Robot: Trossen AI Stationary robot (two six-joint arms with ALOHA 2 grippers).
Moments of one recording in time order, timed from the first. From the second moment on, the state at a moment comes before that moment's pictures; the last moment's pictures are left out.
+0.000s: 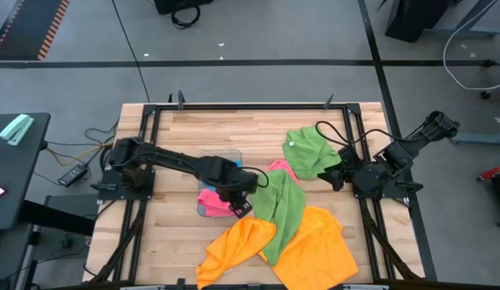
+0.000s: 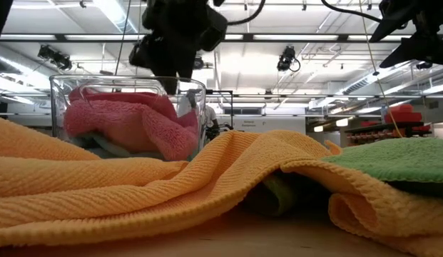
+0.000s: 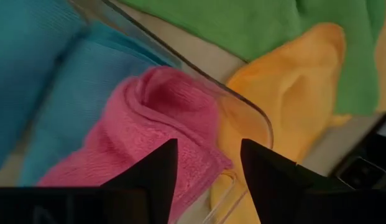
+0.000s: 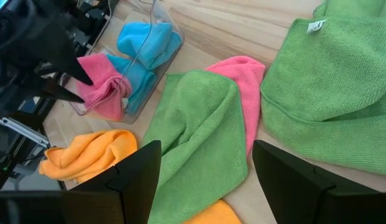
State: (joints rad) left arm -0.17 1.87 1.56 -0.99 0.13 -0.86; right arm 0.57 0.71 0.73 -0.91 0.60 1.40
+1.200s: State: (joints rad) left arm -0.17 2.18 1.87 -1.39 0.12 -0.86; right arm 0.57 0.71 0.73 -0.90 0.60 1.36
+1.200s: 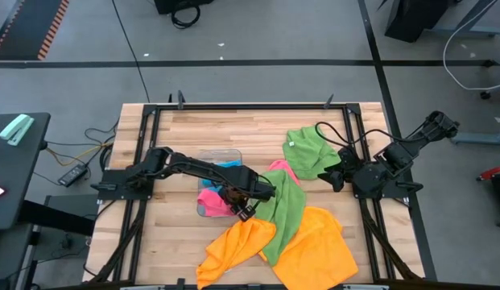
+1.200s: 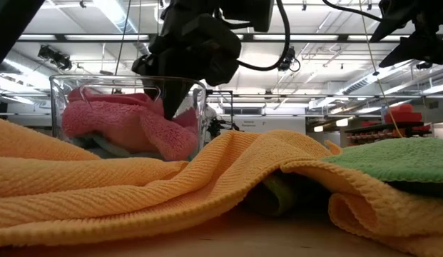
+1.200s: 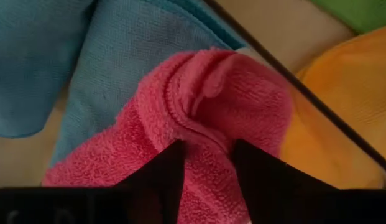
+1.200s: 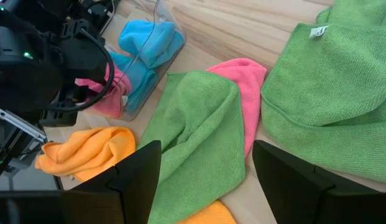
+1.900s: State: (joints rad) left arm -0.09 2.17 1.91 -1.34 0.20 -0.91; right arm 0.57 0.71 0.73 -0.90 0.60 1.35
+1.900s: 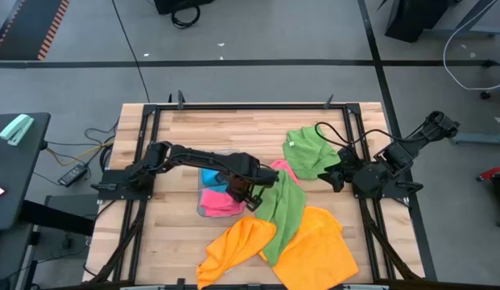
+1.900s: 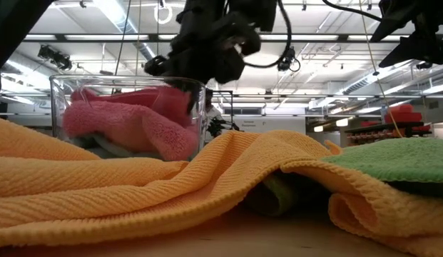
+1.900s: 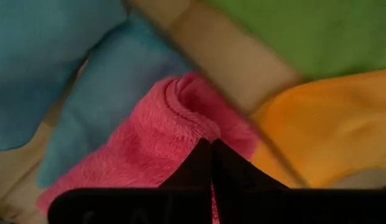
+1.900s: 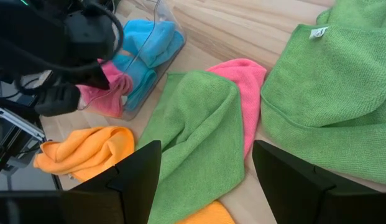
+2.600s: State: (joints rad) left arm -0.11 2.18 1.89 -1.21 0.26 -1.06; right arm 0.57 0.71 0.73 -0.90 0.60 1.32
